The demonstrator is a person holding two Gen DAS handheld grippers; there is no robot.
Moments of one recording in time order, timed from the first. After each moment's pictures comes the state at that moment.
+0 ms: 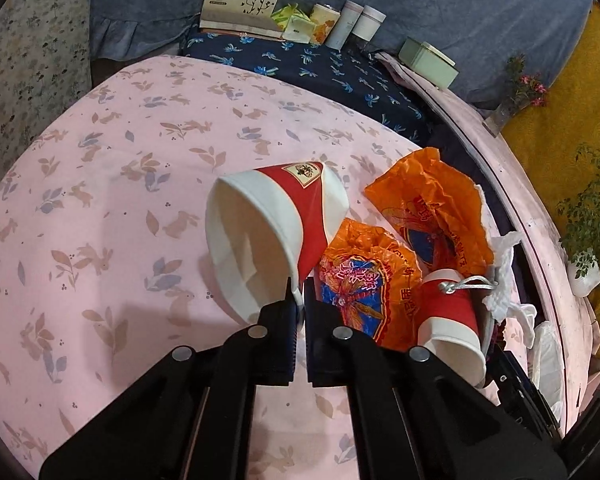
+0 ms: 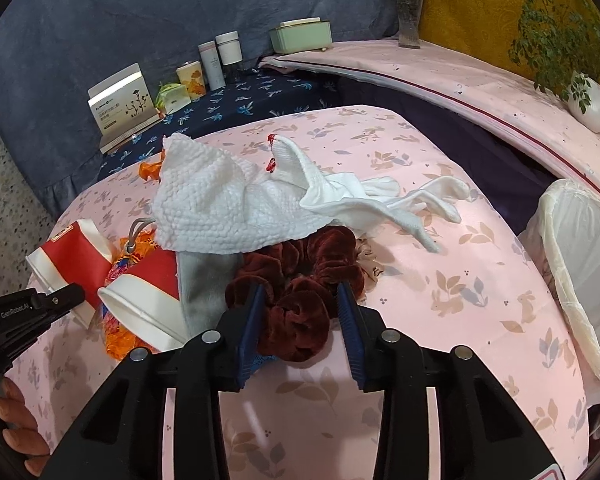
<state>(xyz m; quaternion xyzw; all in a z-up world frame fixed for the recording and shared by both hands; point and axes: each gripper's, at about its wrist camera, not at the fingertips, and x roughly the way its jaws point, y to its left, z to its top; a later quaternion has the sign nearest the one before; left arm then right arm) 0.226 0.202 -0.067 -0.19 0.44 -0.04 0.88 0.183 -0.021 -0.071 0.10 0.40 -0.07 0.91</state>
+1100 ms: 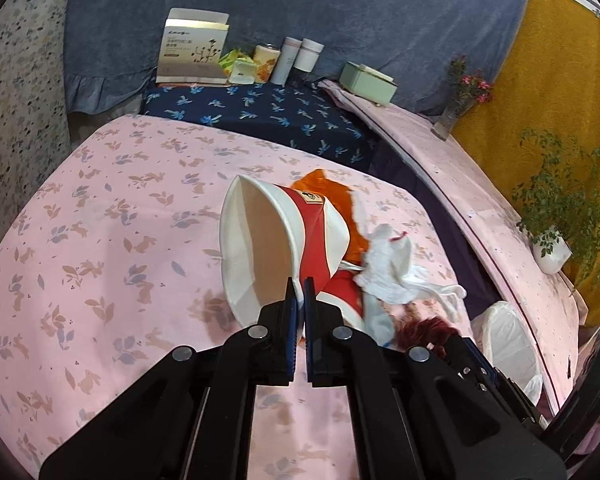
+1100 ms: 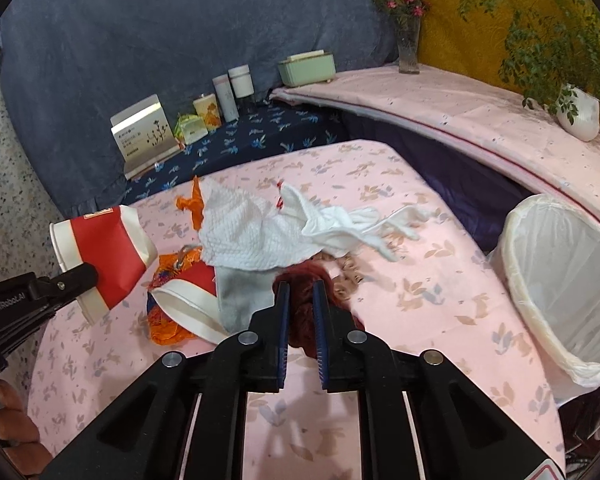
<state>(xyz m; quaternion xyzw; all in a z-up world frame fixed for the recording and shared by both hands) 0.166 0.150 0.007 -0.16 0.38 -0.09 0.91 0.129 -0.036 -0.022 0.11 0.35 -0.05 0.93</state>
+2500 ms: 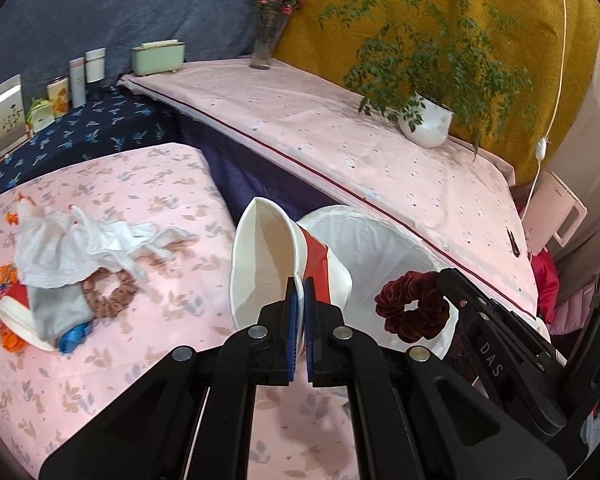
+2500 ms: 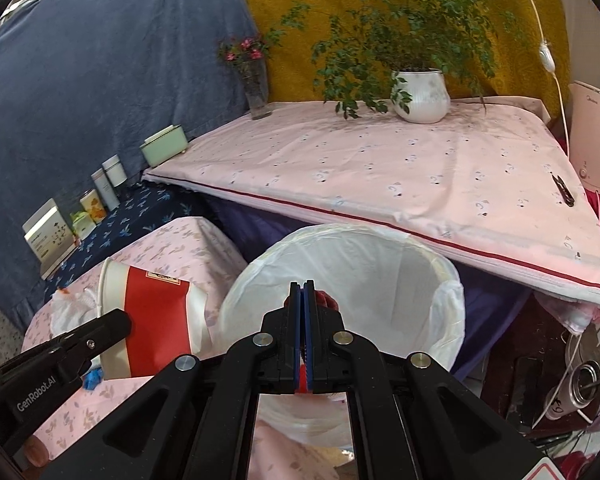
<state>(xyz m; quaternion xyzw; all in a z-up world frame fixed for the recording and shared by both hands) 0.110 -0.136 0.020 0.00 0.38 -0.32 0.87 0.028 -0.271 0.001 0.19 0.28 -0.22 0.92</state>
